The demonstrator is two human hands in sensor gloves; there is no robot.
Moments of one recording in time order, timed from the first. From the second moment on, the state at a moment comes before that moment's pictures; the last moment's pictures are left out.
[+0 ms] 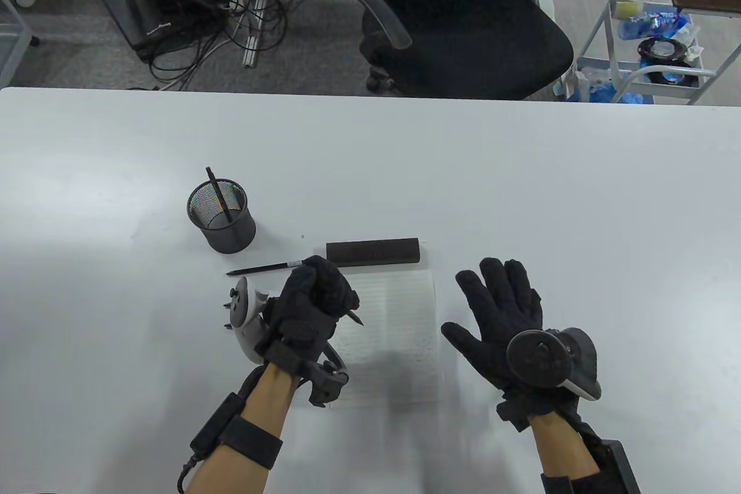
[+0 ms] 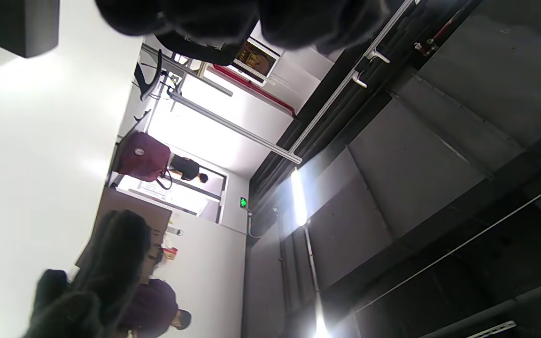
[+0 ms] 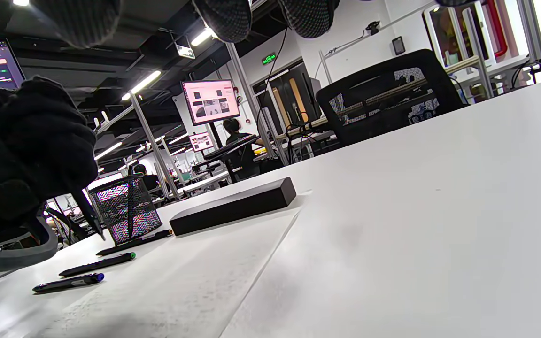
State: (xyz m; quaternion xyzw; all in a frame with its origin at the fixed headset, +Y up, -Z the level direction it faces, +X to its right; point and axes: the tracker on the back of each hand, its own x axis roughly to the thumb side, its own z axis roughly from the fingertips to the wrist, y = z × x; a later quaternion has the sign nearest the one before) left_hand -0.141 -0.742 -0.212 -0.09 -0.17 0.84 0.50; right_hand 0.189 -0.685 -0.161 0.20 -0.04 0.95 0.22
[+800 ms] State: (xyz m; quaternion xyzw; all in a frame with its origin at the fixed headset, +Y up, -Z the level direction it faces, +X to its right) left_hand -0.127 -0.752 -0.209 -0.12 -0.17 0.80 0.56; right_hand 0.190 -0.685 -0.159 0.21 -0.04 0.95 0.22
